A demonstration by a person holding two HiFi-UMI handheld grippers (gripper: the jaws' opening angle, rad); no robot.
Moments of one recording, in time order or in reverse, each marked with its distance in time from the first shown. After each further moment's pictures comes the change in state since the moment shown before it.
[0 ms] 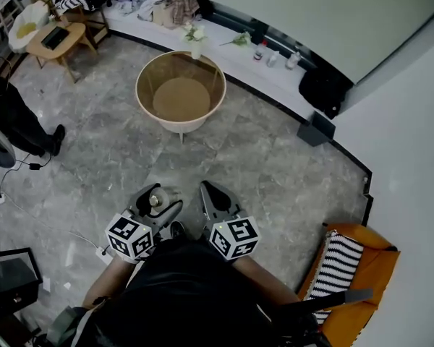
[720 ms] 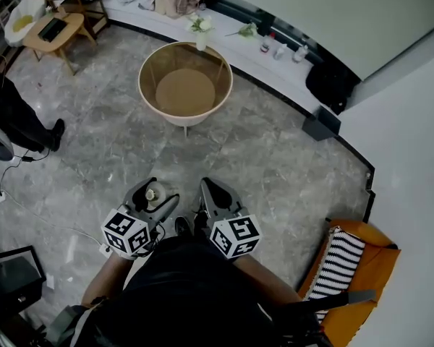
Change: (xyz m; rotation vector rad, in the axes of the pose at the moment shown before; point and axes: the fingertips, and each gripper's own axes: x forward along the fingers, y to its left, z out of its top) left arm 0.001 0.062 0.009 -0.032 0.015 0.014; right arm 0.052 0.004 -0.008 0.026 0.027 -0.015
